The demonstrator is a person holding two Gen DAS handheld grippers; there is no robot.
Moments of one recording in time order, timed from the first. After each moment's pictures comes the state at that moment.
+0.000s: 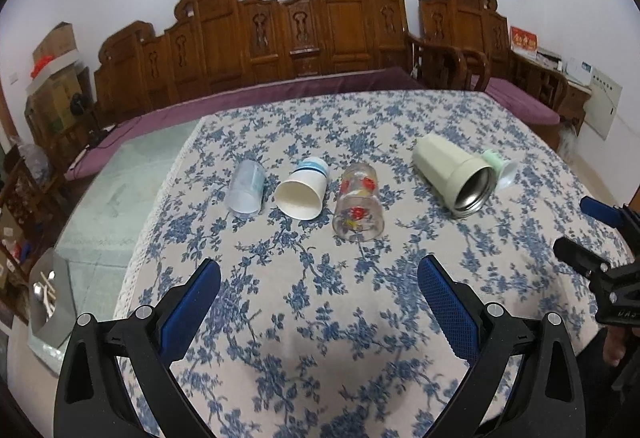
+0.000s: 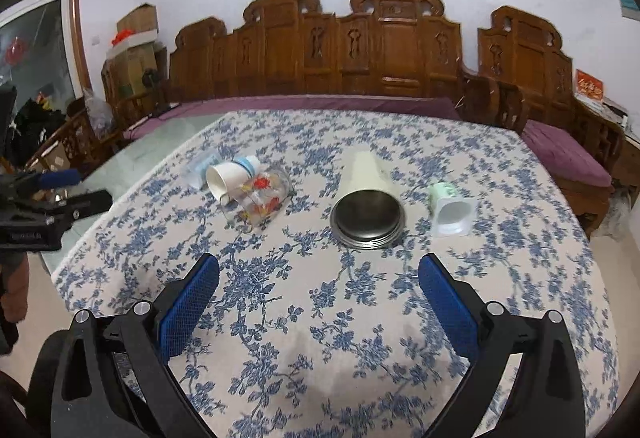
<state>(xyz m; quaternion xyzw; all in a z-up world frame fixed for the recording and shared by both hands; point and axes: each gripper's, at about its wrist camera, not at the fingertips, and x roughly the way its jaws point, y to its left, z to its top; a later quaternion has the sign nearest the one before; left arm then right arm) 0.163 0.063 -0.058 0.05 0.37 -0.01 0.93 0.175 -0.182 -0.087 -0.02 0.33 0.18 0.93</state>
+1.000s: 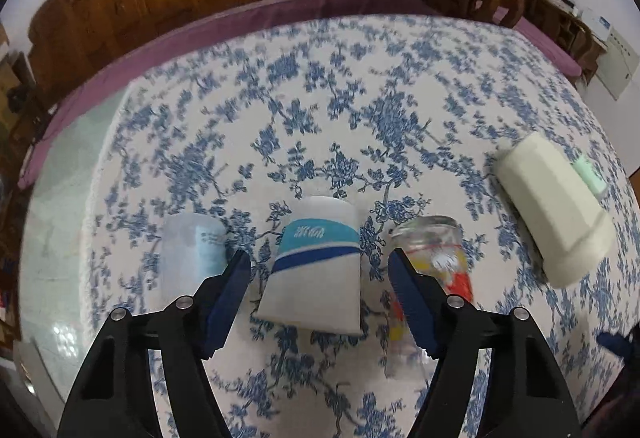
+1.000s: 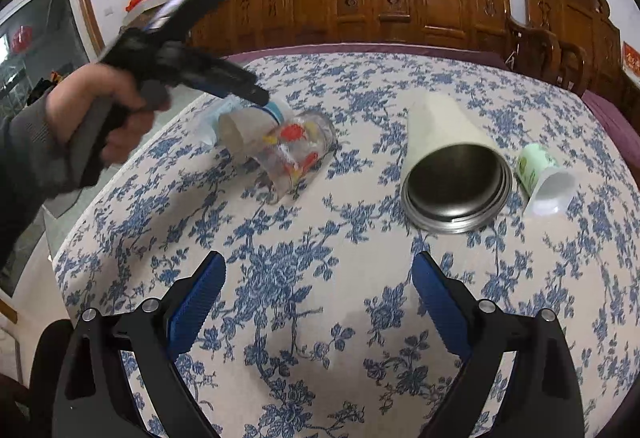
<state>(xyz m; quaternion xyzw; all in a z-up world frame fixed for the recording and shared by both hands) 0.412 0.078 -0.140 0.07 0.53 -0.05 0.84 0.237 -0.129 -0.153 -0.01 0.41 0.24 0.88</state>
